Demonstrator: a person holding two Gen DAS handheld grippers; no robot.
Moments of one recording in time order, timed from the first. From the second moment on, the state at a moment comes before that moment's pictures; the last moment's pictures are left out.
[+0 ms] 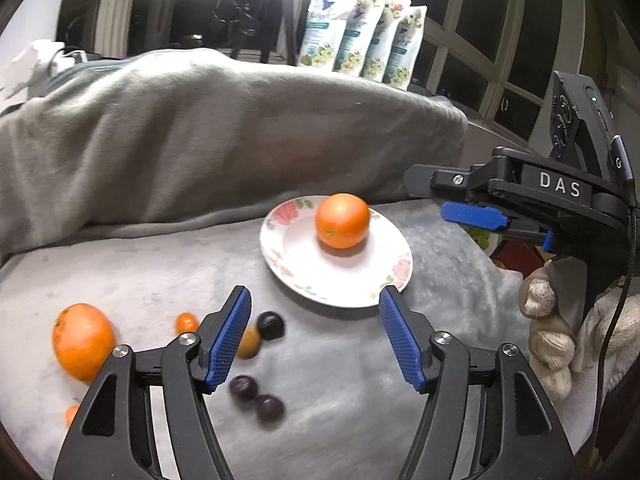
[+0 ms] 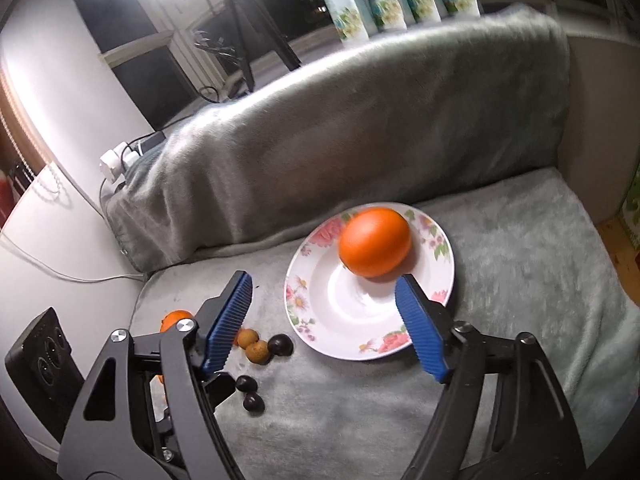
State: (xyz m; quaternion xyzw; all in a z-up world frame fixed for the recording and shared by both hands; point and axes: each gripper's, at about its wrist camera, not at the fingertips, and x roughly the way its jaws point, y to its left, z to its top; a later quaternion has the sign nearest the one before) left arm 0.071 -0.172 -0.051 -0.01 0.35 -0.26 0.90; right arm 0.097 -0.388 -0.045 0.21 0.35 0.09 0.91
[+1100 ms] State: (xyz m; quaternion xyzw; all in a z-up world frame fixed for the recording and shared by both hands) left arm 0.078 -0.003 -0.090 -0.08 0.40 -0.10 0.91; right arm 0.132 -0.242 -0.043 0.04 0.37 0.19 0.91
